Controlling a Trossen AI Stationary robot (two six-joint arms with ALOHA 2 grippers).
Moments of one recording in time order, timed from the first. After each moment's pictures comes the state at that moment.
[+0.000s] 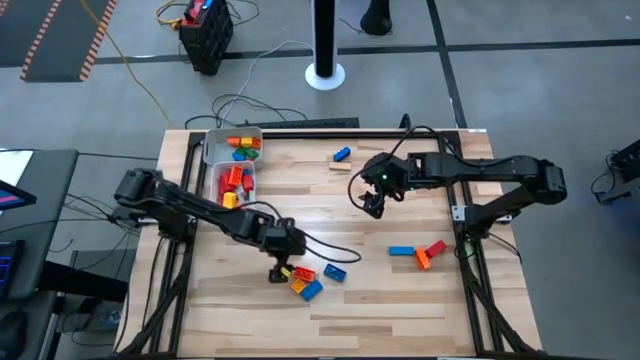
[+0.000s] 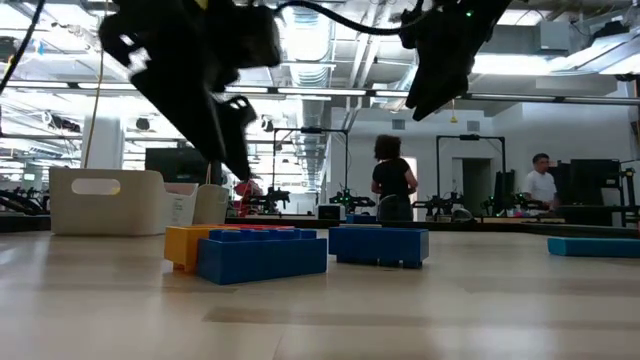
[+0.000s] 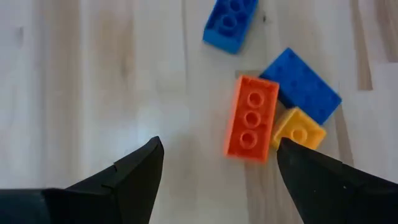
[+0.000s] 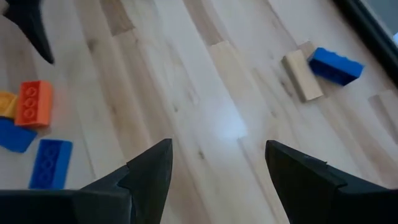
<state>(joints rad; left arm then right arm) -0.24 1.63 1.06 -0.44 -0.02 -0.17 -0.13 1.35 1.14 -0.72 0.13 0.25</state>
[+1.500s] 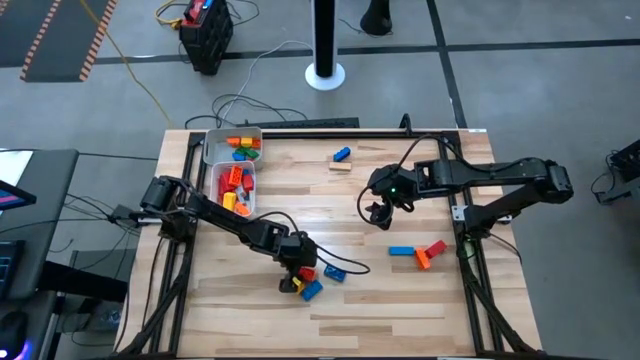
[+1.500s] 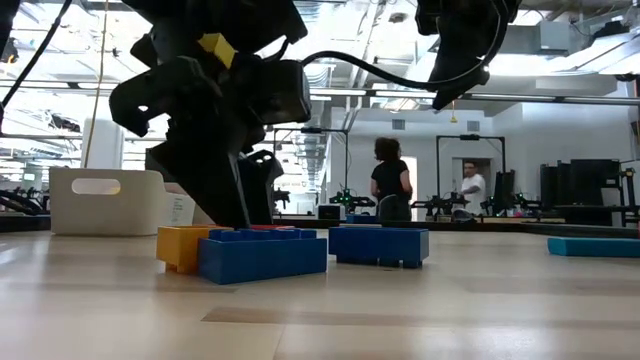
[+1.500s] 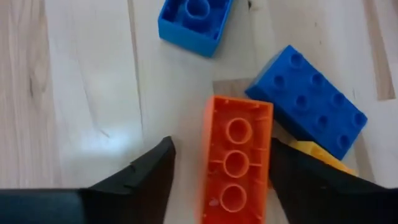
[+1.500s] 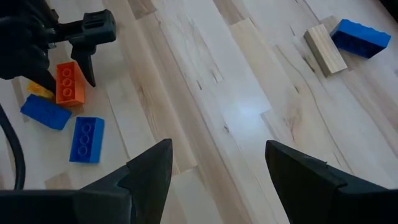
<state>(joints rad) -0.24 1.84 1.06 -0.22 0.08 -0.15 -0.03 1.29 1.14 -0.81 0.13 0.38</state>
